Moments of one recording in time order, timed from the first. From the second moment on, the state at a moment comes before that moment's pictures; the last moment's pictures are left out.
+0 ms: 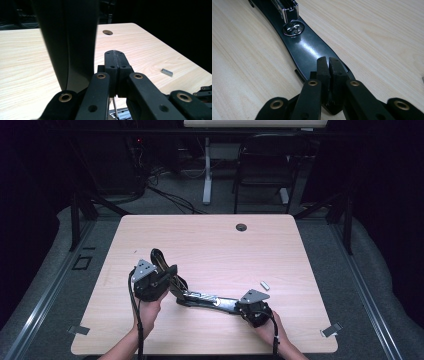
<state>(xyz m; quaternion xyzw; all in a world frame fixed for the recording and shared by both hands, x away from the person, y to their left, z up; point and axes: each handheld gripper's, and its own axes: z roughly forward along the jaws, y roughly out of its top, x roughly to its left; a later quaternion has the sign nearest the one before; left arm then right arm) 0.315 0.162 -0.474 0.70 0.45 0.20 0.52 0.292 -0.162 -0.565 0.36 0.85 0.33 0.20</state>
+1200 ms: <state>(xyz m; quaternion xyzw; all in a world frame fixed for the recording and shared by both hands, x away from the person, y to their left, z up) 0.307 0.167 -0.475 0.81 0.38 0.11 0.43 0.308 -0.173 -0.546 0.32 0.87 0.32 0.17</state>
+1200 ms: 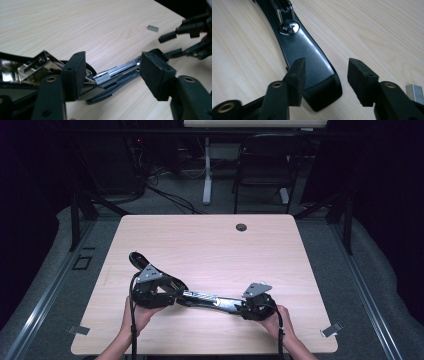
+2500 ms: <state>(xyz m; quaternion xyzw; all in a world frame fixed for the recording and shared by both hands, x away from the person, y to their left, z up) 0.300 0.202 -0.499 0.85 0.41 0.08 0.32 0.357 -0.243 -0.526 0.44 0.87 0.20 0.07</state>
